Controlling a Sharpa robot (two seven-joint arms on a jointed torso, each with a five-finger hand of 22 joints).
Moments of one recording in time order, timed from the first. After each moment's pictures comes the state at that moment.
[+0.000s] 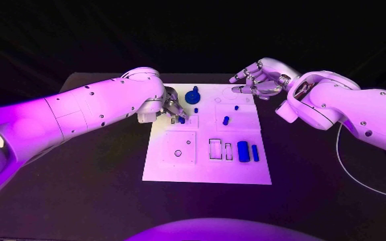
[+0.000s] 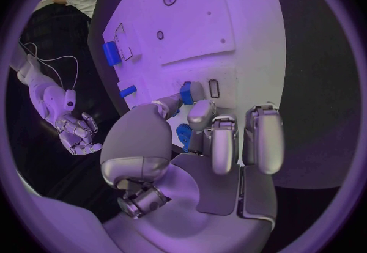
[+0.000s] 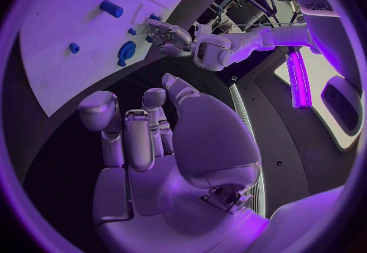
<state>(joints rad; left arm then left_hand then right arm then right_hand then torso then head) 1.28 -0.57 -0.03 1.26 -1.08 0.30 -0.65 0.92 -0.09 0.52 0.20 0.10 0.95 0.02 0.64 0.78 1.33 -0.04 1.18 1.08 1.47 -0.09 1.57 1.31 0.05 1.47 0.02 1.46 1.31 1.27 -0.87 -0.02 1.54 -0.95 -0.22 0.08 1.30 -0.05 0.23 0.03 0.27 0.97 0.15 0.08 0.08 1.23 0.06 0.88 1.01 1.46 -0.02 1.41 1.30 0.12 1.27 0.08 1.22 0.86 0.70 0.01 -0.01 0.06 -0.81</state>
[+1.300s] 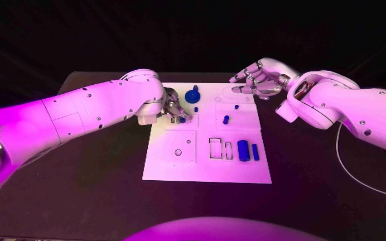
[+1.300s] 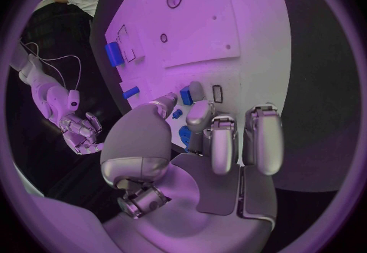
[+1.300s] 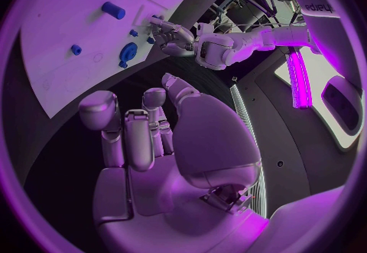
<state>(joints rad) 1.27 -0.59 -0.03 1.30 -1.07 0.27 -0.65 0.91 -0.09 0.35 0.26 0.10 0.97 0.01 0.63 0.78 1.35 -0.06 1.19 1.08 1.47 -0.10 1.57 1.31 0.05 1.47 0.01 1.47 1.31 1.27 -0.87 -0.02 1.53 -0.95 -0.21 0.08 1.30 -0.05 0.23 0.03 0.27 0.97 0.15 0.08 0.08 1.23 0.06 0.88 1.01 1.46 -0.02 1.40 1.30 0.12 1.27 0.08 1.21 0.85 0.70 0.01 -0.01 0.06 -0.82</state>
